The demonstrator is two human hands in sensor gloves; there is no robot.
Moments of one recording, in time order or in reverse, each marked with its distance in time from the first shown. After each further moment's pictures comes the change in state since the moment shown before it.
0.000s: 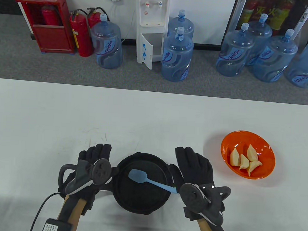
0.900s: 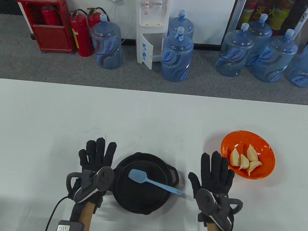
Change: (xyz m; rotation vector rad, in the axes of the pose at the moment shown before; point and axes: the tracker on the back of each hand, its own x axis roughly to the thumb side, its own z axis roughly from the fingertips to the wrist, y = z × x) left_hand -0.006 -0.063 0.002 0.041 0.053 -0.008; right_hand -0.072 0.078 0.042 0.090 0.137 0.203
